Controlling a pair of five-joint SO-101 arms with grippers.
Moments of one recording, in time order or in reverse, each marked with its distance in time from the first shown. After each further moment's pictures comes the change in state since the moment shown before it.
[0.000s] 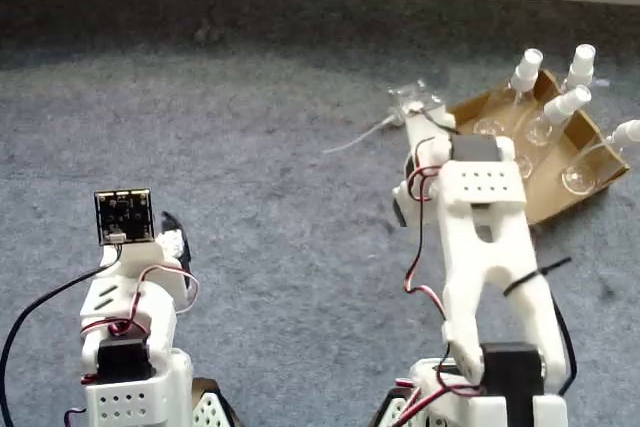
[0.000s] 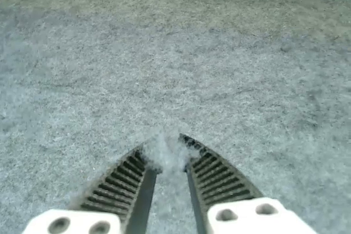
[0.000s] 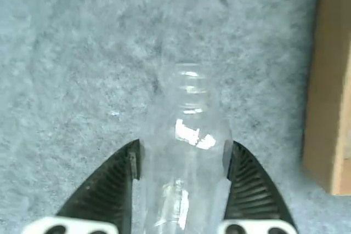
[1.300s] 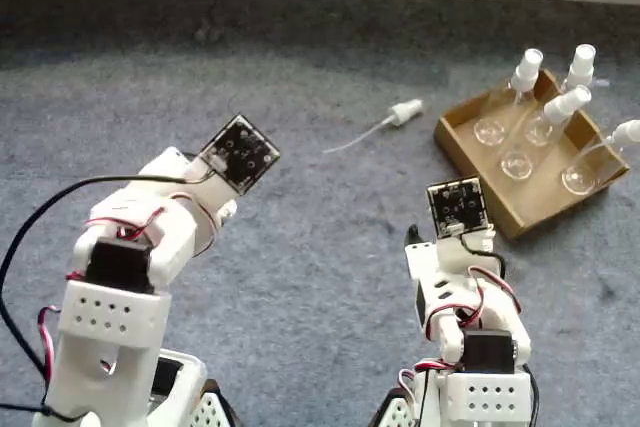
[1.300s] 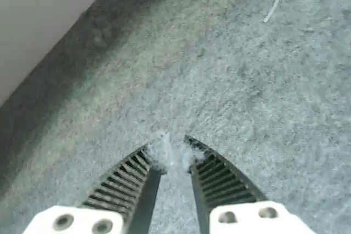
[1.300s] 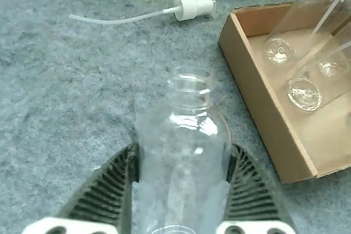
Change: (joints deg) left arm 18.5 52.0 -48.6 9.1 -35.9; right arm 2.7 -71.8 56.2 -22.1 -6.8
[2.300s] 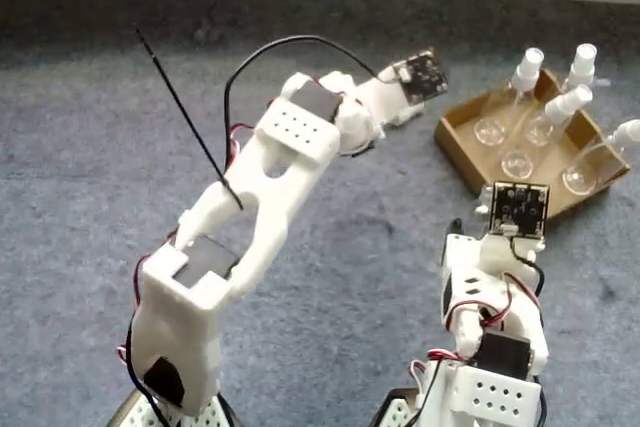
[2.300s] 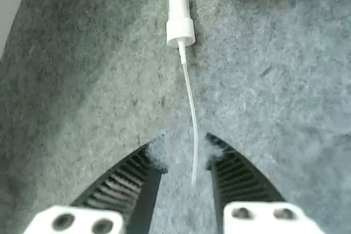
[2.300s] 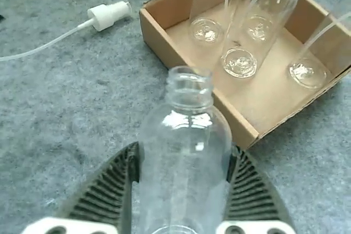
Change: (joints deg) left arm 19.4 80.4 -67.7 0.0 -0.2; right arm 13.2 0.0 0.4 -2.7 -7.0
